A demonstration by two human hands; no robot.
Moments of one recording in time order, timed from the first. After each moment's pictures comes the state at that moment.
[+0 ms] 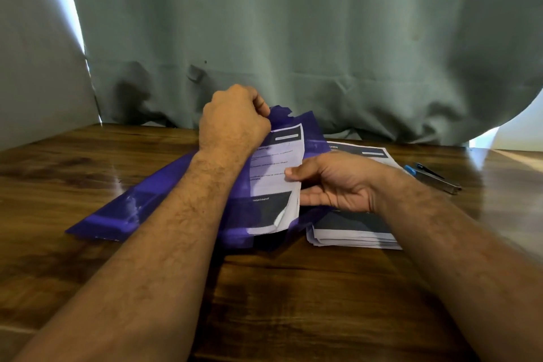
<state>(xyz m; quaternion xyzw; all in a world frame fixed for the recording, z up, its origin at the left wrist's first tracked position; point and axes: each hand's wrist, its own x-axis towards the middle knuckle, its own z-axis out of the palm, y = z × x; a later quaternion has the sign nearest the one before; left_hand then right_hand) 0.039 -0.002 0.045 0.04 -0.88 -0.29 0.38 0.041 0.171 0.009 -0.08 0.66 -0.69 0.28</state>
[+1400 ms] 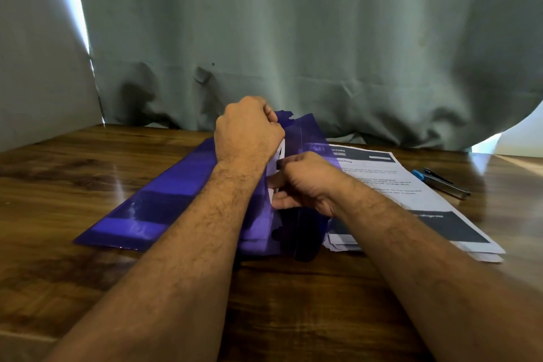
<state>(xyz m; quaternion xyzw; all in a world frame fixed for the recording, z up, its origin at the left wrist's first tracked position) 0.037 -0.003 0.033 0.05 -0.86 -0.31 0.40 0.053 0.111 0.008 -0.07 0.75 -0.64 0.15</state>
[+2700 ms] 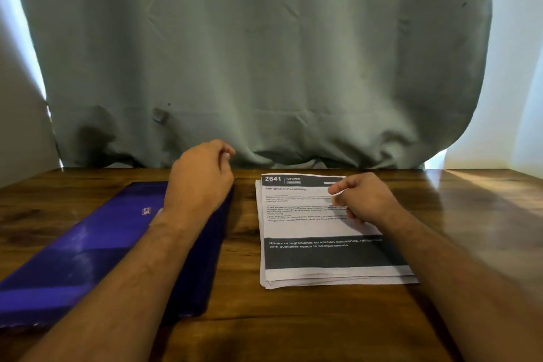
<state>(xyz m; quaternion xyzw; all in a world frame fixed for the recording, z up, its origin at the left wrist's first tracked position) 0.034 0.008 0.024 -0.05 -0.87 -0.23 0.44 0.013 0.278 0.000 0.02 0.89 -0.45 -0.11</state>
